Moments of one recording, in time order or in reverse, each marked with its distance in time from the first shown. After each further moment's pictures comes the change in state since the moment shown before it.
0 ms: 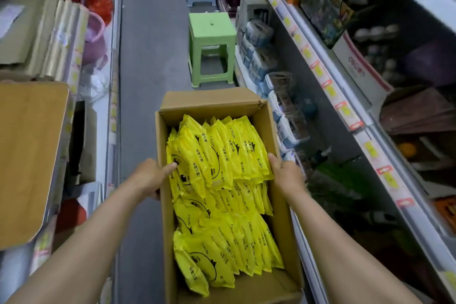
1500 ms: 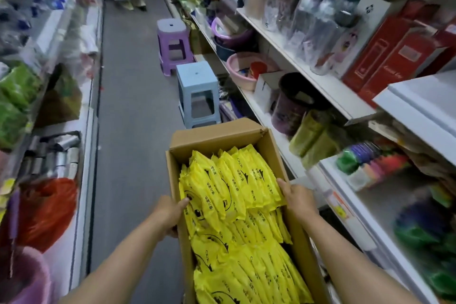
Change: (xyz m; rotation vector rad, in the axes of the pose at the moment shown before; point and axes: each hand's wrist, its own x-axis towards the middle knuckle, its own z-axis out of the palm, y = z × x) left_hand 0.862 0.681 -0.488 -0.117 -0.044 -0.001; right_hand 0.932 -0.739 -0.028 -0.032 0.110 -0.012
